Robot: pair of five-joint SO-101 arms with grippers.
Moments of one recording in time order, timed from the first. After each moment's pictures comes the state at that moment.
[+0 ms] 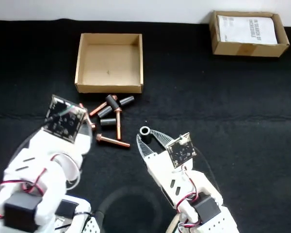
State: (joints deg) left arm 7.8 -79.4 43.4 71.0 -9.5; right arm -38.9 -104.0 94.5 32.9 0.0
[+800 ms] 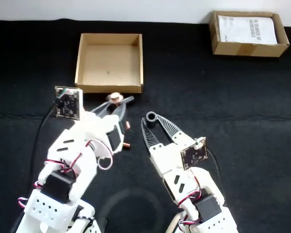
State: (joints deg) left arm 20.3 -75.8 63.6 32.8 24.5; right arm -34.8 -103.9 96.0 18.1 0.0
